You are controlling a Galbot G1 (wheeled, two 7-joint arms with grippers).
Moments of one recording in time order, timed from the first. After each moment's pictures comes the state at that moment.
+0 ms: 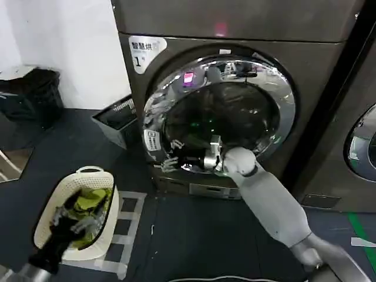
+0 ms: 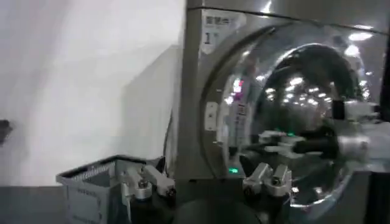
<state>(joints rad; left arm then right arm) 1.68 -1.25 -1.00 -2.25 -0.61 0.14 0.46 -0.45 1.17 -0.03 1.44 0.58 -0.20 -1.04</state>
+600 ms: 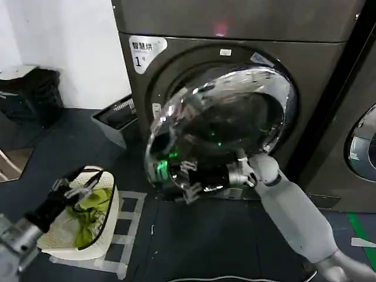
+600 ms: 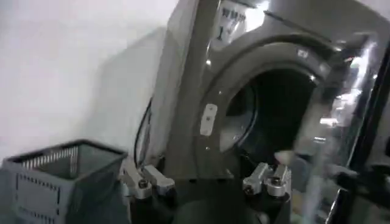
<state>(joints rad) 1.47 -0.80 -0.88 -2.04 -1.05 0.28 0.34 -0.61 1.04 0.09 1.59 0.55 -0.16 -1.44</state>
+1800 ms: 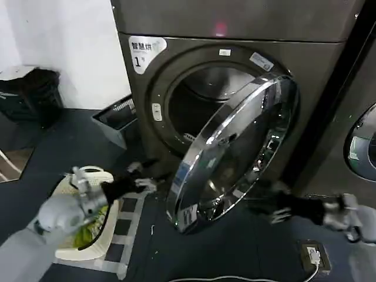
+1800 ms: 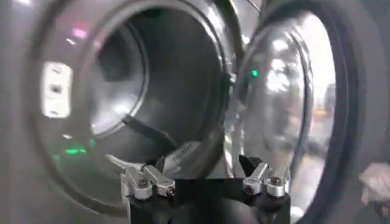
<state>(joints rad) 0.90 -0.72 -0.14 -1.89 -0.92 0.22 0.53 -1.21 1.08 1.08 1.73 0.62 -0.09 -1.23</state>
